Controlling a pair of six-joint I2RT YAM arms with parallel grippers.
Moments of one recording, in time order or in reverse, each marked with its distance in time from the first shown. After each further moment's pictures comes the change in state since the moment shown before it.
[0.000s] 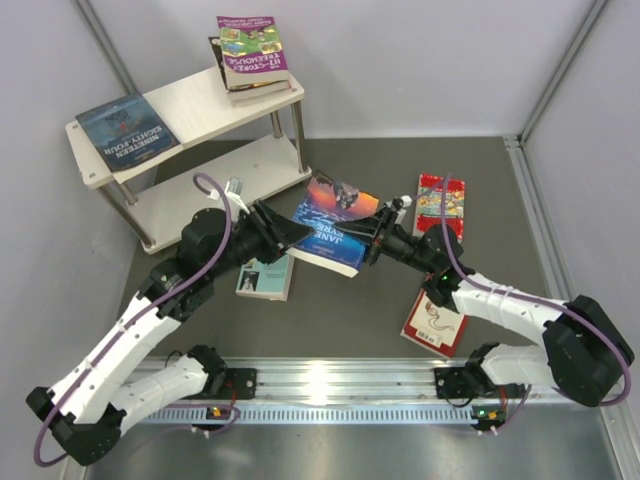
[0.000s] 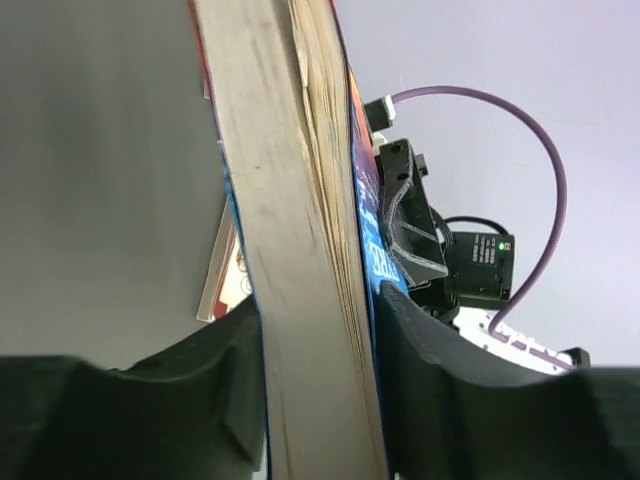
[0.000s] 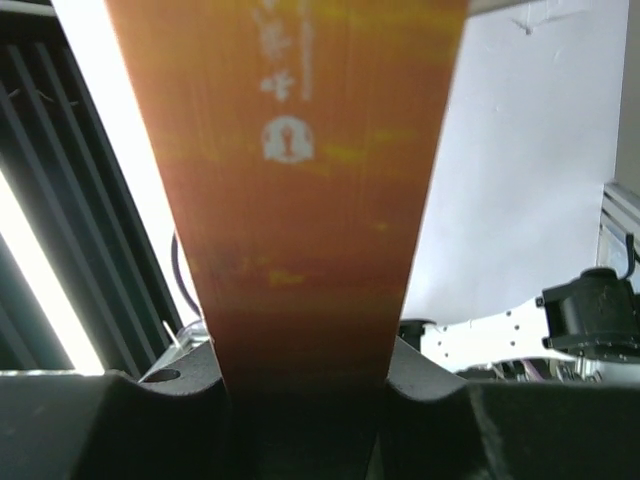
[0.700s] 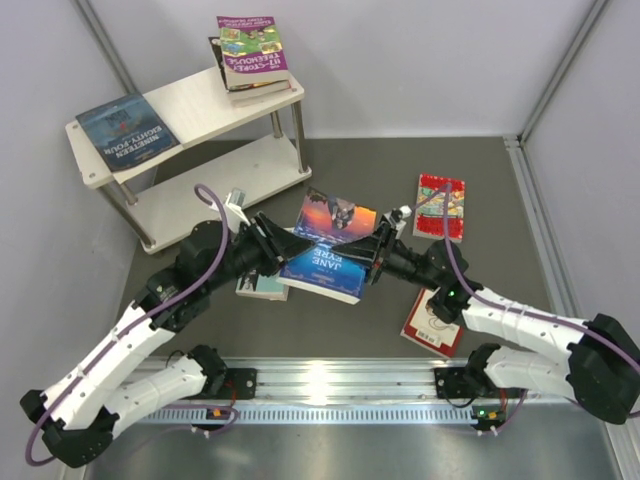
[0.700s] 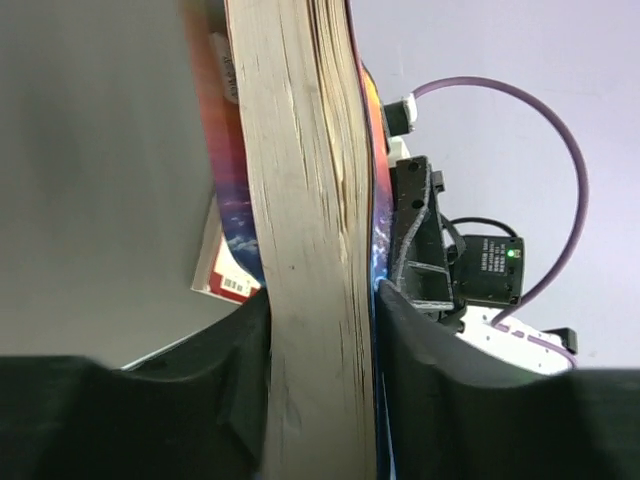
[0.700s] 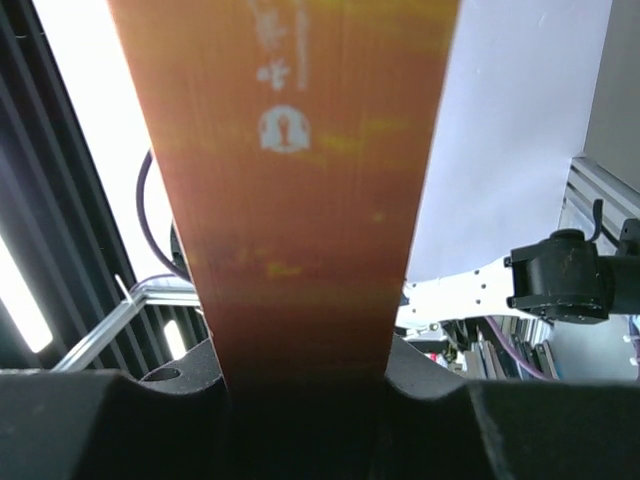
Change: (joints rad) left arm -0.063 -0.054 -0.023 -0.033 -0.018 -0.033; right arm 0.106 -0.143 -0.061 -0.094 0.056 -0.131
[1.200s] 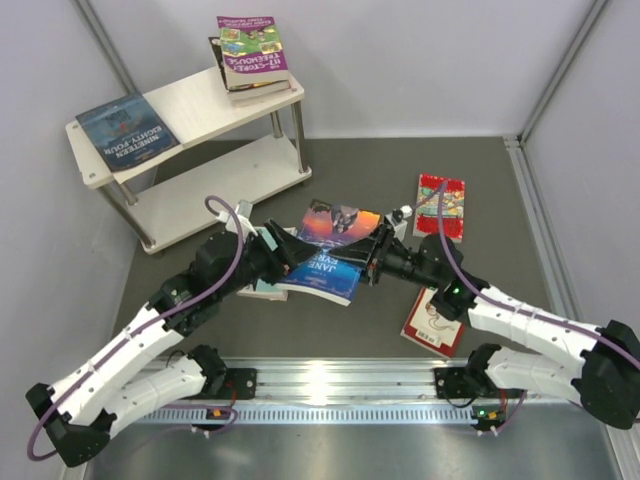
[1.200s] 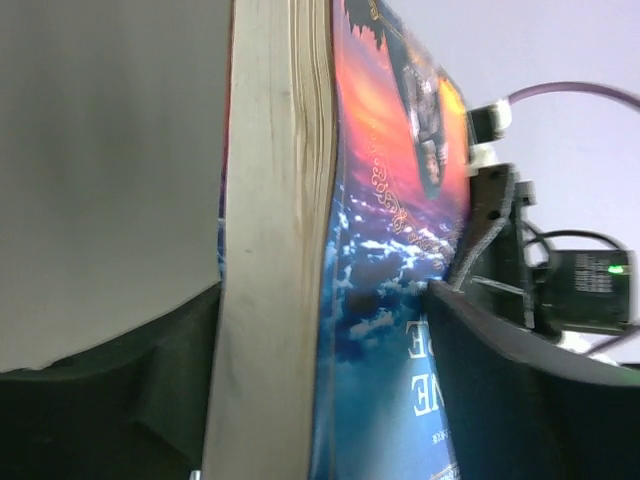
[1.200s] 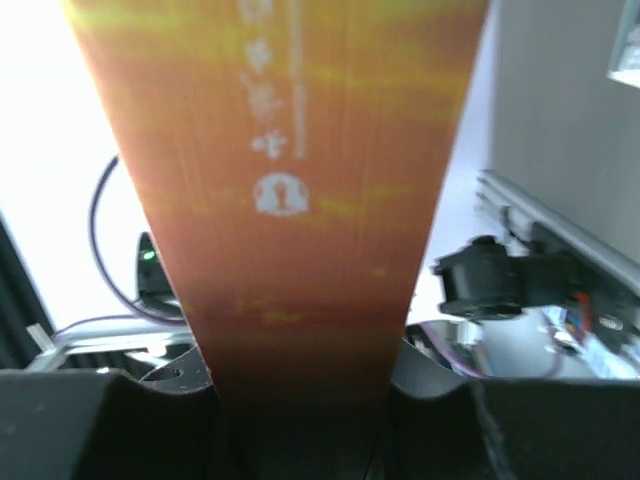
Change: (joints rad) left arm -0.044 -0.007 -0.142 0.057 -0.076 0.019; right arm 0.024 -0.037 0.095 -0.335 0.043 -0.142
